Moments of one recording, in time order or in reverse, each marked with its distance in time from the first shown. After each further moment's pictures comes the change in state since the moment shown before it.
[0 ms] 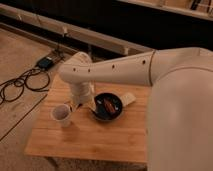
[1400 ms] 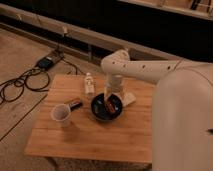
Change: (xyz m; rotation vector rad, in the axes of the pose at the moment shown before) arm -0.103 -0.183 0.059 0.021 -0.033 0.037
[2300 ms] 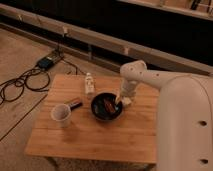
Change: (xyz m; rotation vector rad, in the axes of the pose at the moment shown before) arm -0.001 -0.053 0.069 -0.093 0.058 0.082
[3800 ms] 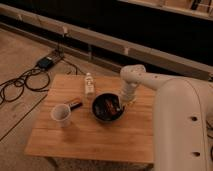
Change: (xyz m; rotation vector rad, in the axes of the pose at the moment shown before) arm 0.026 0.005 0.016 -0.035 0.142 -0.032
